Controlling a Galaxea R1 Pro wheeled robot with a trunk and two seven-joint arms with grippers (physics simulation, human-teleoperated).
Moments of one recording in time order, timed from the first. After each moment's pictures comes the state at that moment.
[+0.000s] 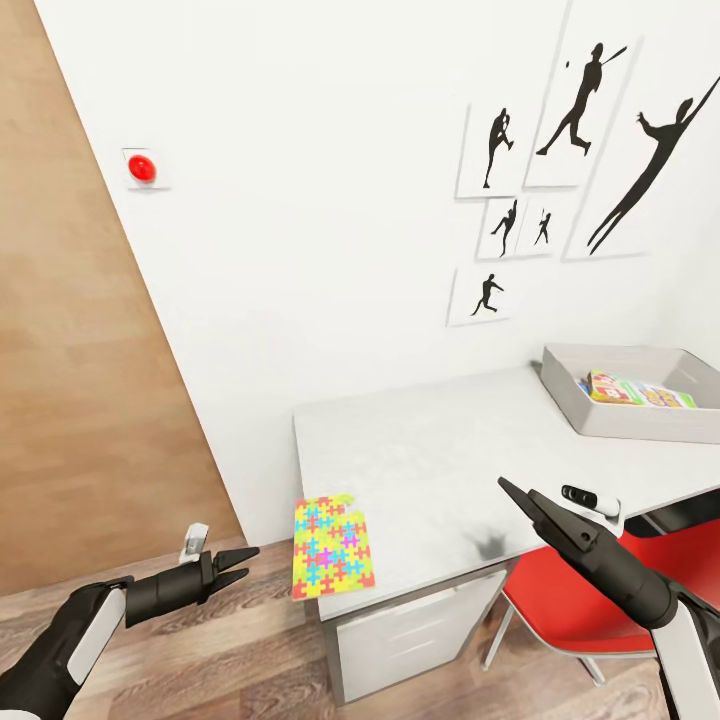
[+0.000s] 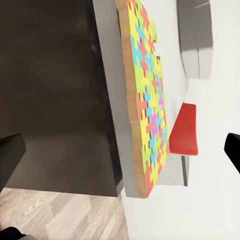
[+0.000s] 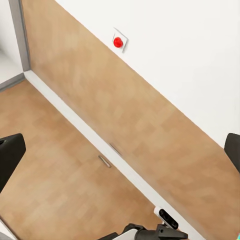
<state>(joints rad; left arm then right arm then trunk) -0.43 0.27 0.11 -0.85 0.49 0.85 -1.03 -0.21 -0.08 -0.40 -1.57 -0.74 0.80 1.26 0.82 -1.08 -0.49</state>
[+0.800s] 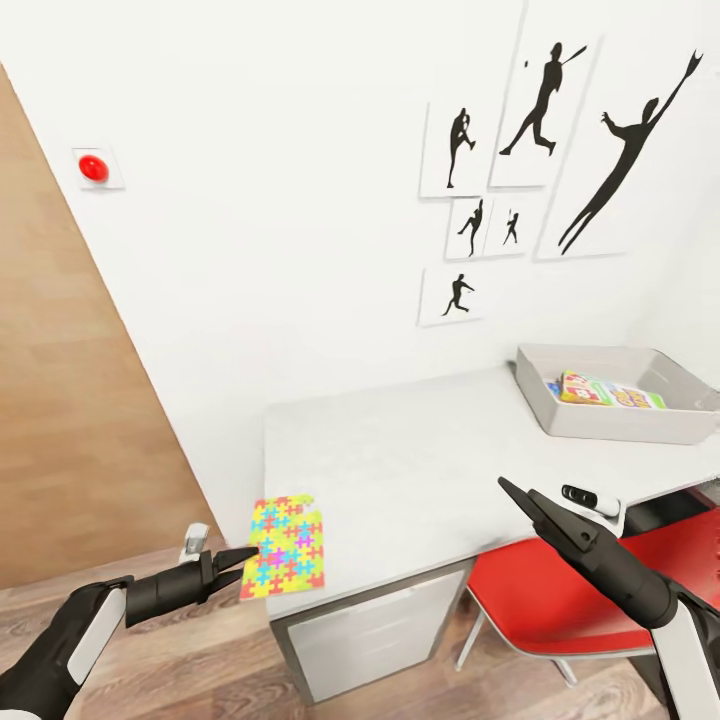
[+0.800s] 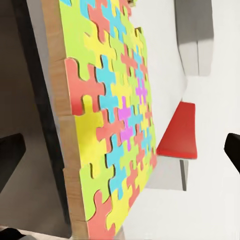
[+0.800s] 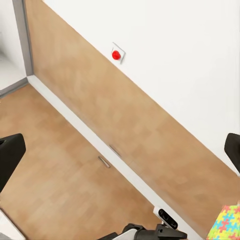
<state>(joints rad) -0.43 0.27 0.11 -0.85 0.49 0.85 -1.04 -0.21 -0.08 -0.40 -1.57 -0.74 0.80 1.26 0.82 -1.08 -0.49</state>
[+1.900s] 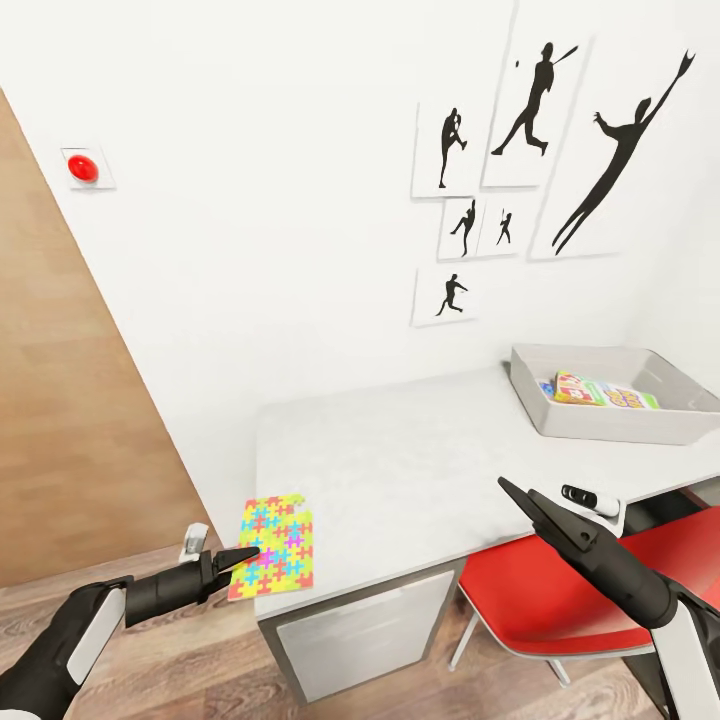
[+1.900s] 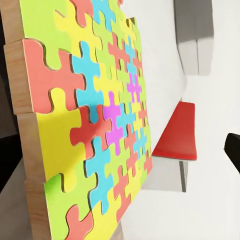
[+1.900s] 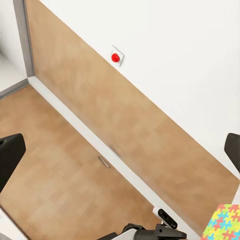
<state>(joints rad) -0.43 0.27 0.11 -0.85 0.49 0.85 -1.04 -0.21 -0.08 -0.40 -1.57 -0.74 0.80 1.26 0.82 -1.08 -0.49</state>
